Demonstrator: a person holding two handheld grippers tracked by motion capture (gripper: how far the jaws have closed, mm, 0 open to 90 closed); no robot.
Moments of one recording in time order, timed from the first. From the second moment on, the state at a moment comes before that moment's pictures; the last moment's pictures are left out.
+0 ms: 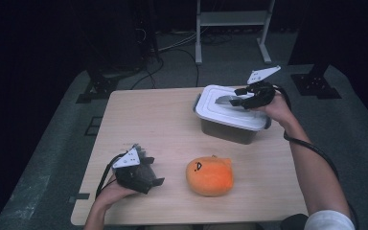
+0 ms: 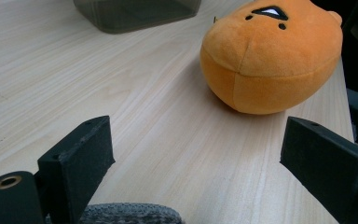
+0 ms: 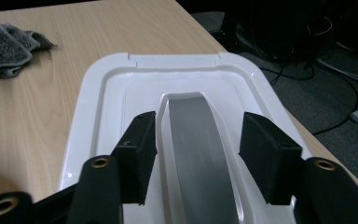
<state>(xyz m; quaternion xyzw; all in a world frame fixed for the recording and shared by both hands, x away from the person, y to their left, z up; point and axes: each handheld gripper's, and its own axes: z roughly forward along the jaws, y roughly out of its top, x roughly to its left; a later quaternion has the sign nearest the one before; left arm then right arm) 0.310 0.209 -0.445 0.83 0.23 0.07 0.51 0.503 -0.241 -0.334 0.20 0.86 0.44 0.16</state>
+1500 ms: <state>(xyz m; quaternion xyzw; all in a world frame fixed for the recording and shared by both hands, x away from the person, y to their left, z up) 0.309 0.207 -0.446 0.83 0.23 0.07 0.50 0.477 -0.184 -0.337 0.09 0.89 0.45 0.08</state>
